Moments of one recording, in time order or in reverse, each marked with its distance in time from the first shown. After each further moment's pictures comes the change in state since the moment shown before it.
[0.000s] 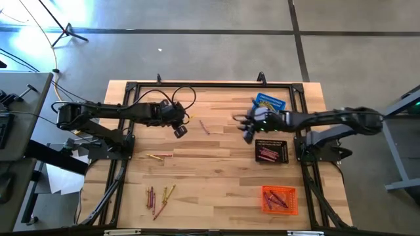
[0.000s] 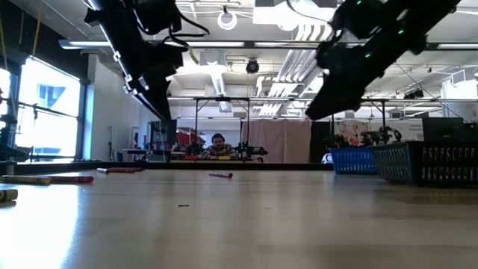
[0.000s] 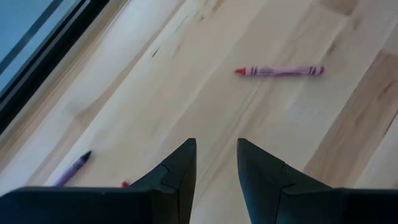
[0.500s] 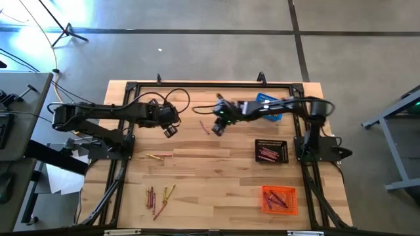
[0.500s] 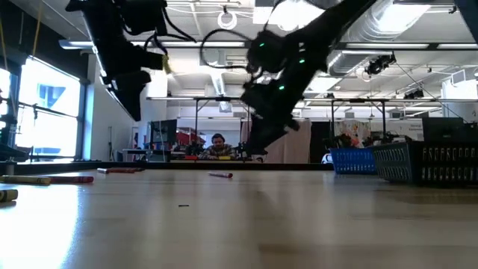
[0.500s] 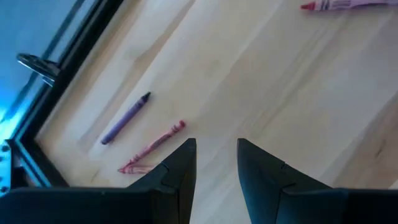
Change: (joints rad) left arm -0.018 -0.063 0.001 -0.277 -0.125 -0.071; right arm -0.067 0.663 0.606 -0.217 -0.026 -0.019
